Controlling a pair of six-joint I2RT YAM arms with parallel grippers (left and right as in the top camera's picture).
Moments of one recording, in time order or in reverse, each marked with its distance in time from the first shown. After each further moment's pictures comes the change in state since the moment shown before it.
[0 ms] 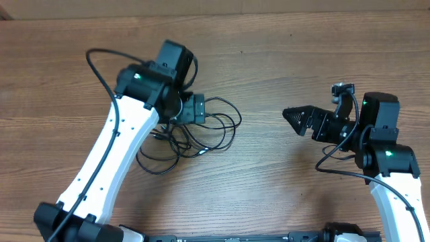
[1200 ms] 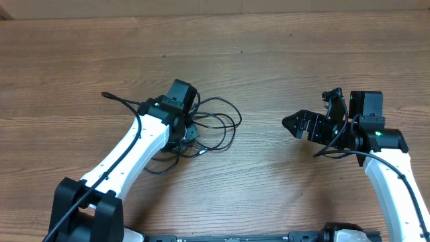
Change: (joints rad) left arm 0.000 0.005 -0.459 0.404 0.006 -0.369; right arm 0.000 0.177 0.001 -0.073 0.105 -0.093
